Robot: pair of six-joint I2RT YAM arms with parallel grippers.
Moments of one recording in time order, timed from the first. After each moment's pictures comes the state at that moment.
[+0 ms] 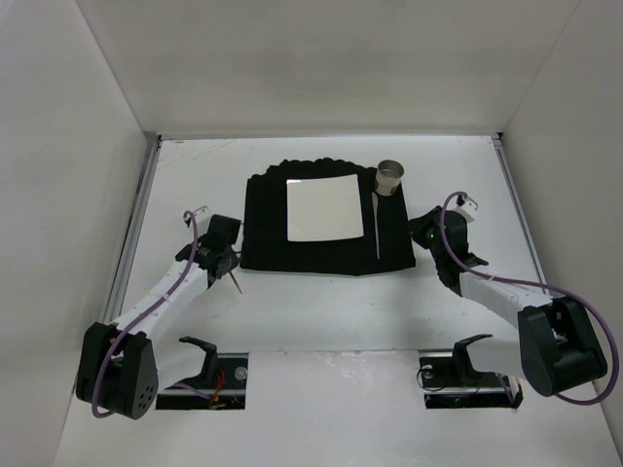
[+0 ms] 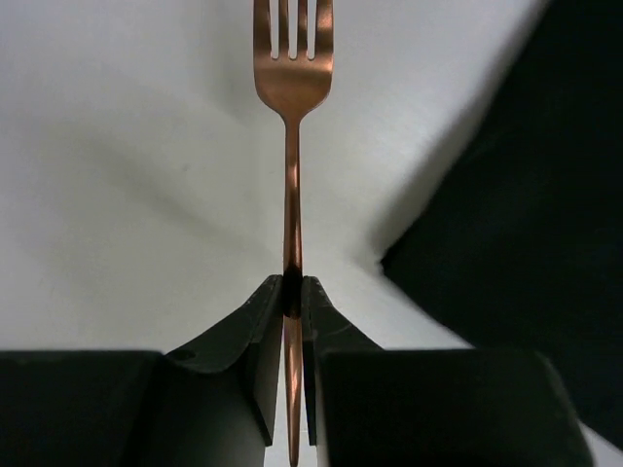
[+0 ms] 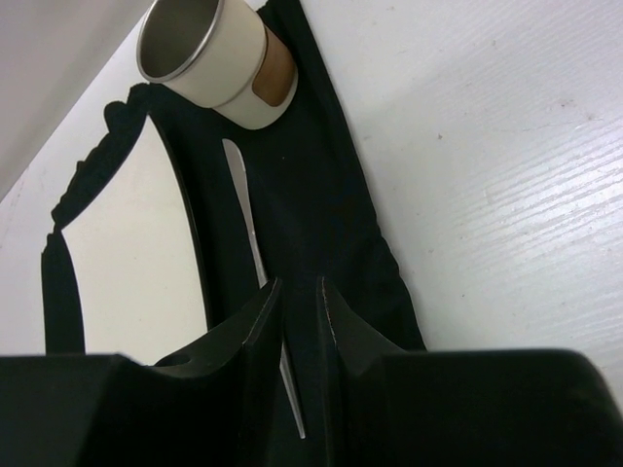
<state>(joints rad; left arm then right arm) -0.31 1.12 0.61 -0.56 -0.44 -0.79 0.28 1.23 0.49 0.33 0.25 0.81</state>
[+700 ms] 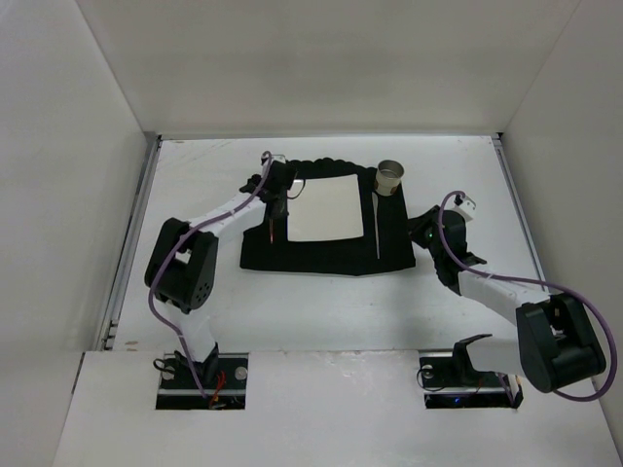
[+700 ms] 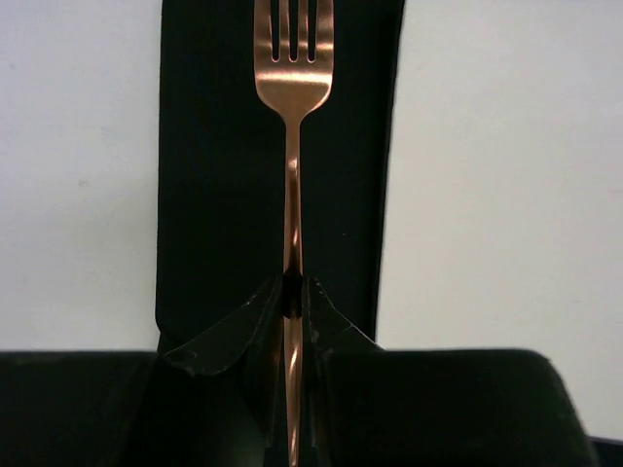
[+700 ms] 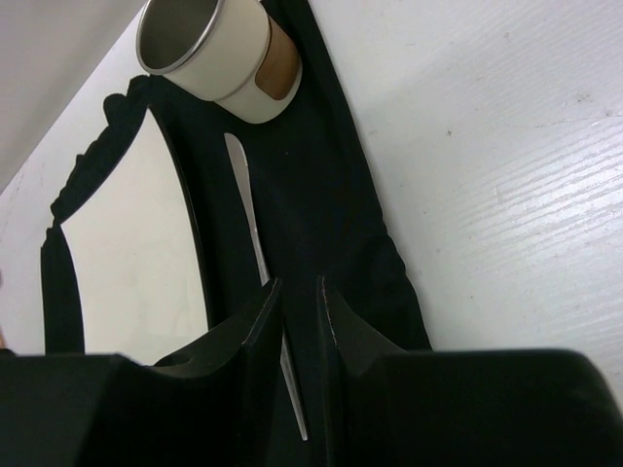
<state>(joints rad) -0.49 1.78 1.27 -0.39 -0.42 -0.39 0.28 1.26 0.49 0.35 0.24 0.81</state>
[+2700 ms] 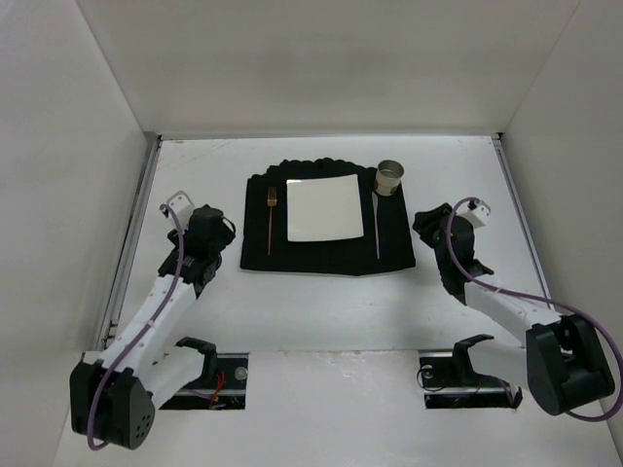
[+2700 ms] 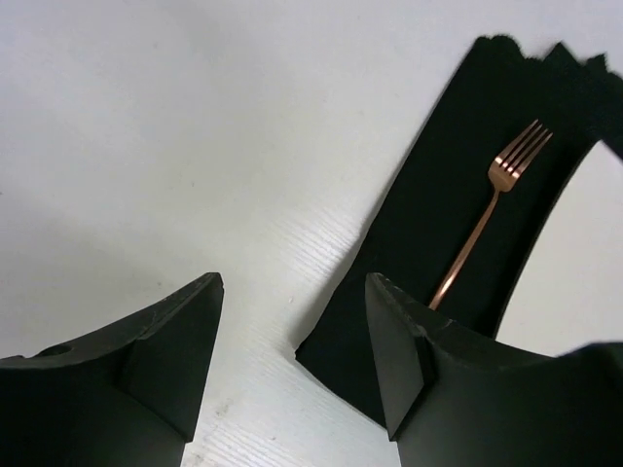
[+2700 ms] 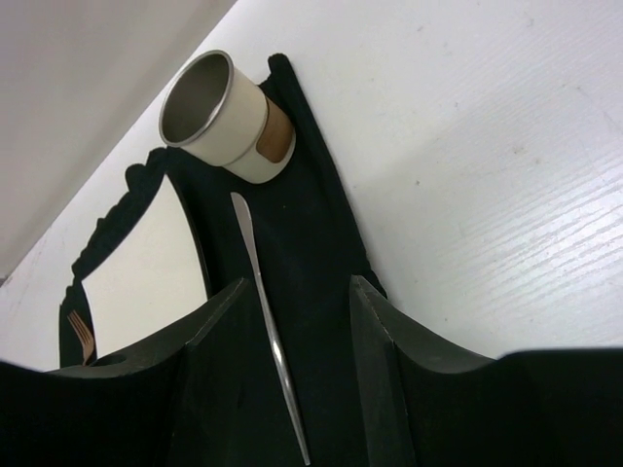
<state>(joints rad) -0.28 1.00 0.68 -0.39 -0.54 -0.74 0.28 1.14 0.44 0.38 0.37 0.82</state>
